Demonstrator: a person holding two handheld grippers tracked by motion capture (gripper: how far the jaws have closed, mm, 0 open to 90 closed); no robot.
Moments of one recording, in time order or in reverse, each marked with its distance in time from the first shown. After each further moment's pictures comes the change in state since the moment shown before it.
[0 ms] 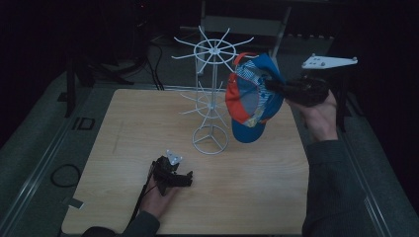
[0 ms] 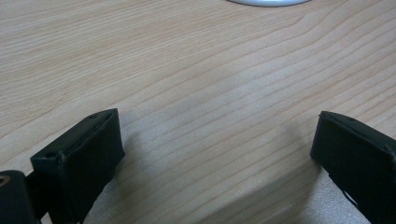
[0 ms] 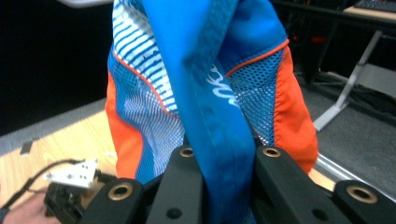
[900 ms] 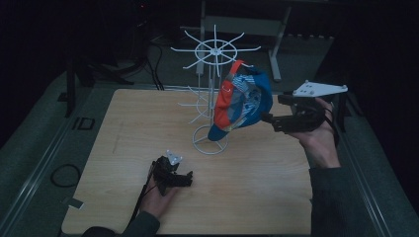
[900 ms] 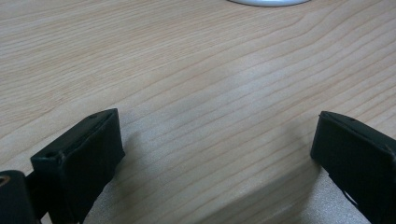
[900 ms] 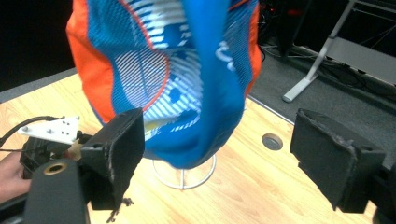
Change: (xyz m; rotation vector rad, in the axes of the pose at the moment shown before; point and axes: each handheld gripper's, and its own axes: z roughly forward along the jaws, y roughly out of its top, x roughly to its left) left arm 0.000 0.000 0.000 -0.001 -0.001 -0.001; right arm 0.034 -0.039 -0.007 0.100 -0.124 -0.033
